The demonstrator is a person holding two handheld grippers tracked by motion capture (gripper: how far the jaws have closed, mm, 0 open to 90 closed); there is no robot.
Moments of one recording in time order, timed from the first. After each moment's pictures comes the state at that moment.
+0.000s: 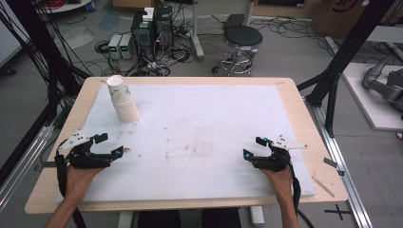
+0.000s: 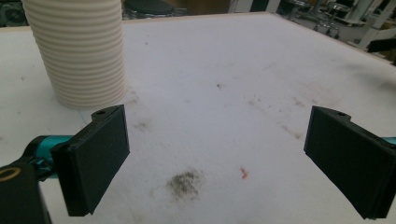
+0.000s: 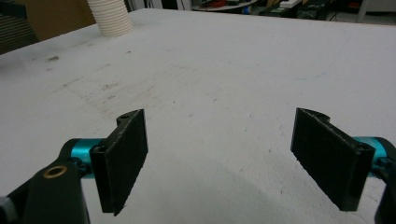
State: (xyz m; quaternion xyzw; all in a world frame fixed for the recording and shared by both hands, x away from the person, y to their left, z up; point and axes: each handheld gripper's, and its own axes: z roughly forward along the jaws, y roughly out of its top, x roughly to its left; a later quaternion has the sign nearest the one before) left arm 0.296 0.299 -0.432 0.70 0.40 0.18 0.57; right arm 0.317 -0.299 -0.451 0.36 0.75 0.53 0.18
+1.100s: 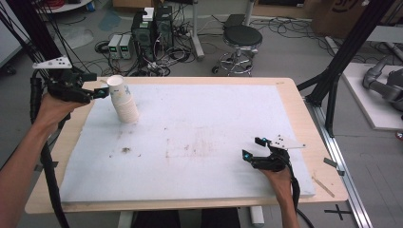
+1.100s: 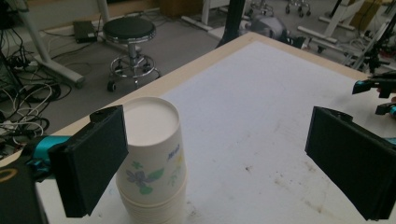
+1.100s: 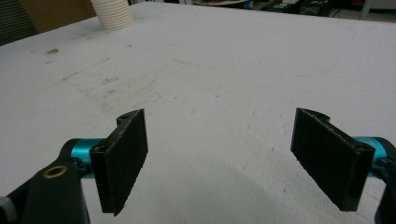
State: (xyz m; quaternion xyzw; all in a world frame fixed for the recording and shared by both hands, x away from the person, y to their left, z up) left arm 0.415 0.330 -0.286 0.76 0.32 0.16 0.54; right arm 0.317 -0.297 -0.451 0.35 0.76 0.52 0.17
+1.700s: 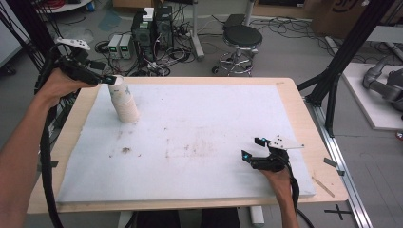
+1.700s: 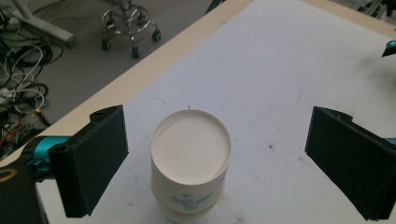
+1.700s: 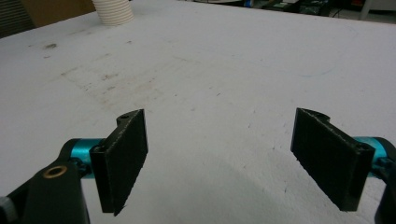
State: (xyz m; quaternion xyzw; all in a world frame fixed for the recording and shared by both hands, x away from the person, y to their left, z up) left arm 0.478 0.319 -0.269 0.83 0.33 0.12 0.44; right arm 0.317 -0.295 -0.451 0.35 0.76 0.51 0.18
